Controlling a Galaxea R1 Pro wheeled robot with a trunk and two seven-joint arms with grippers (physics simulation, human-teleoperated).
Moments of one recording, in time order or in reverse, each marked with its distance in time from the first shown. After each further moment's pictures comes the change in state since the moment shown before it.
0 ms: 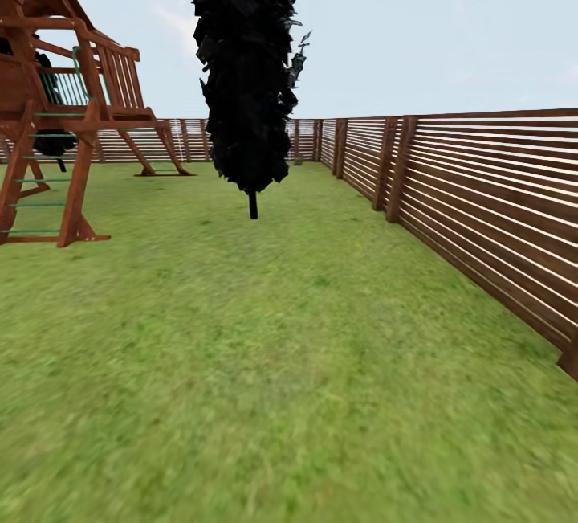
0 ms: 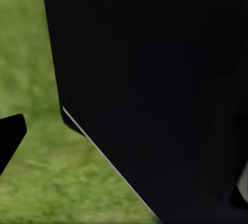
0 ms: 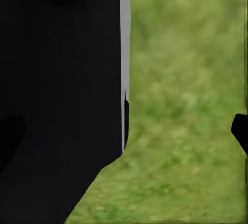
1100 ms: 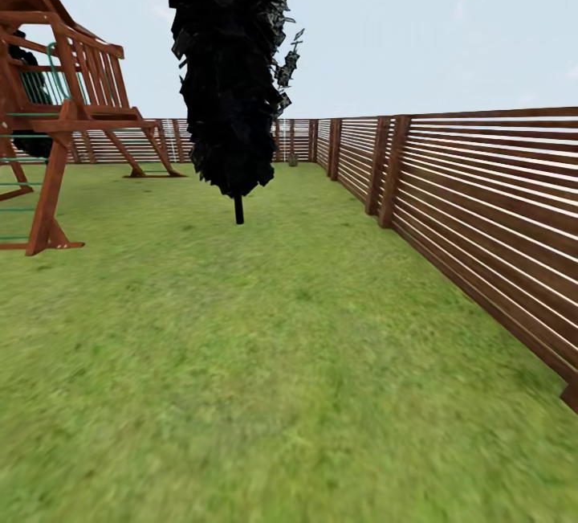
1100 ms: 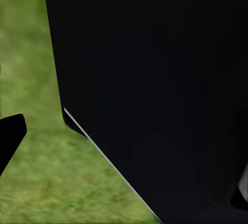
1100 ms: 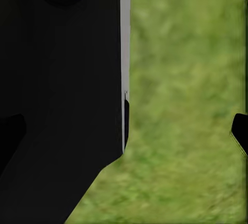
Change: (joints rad) left arm 0.000 0.002 0.000 -0.002 0.000 0.000 0.000; right arm 0.000 0.000 -0.002 0.000 -0.001 0.000 0.000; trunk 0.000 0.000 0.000
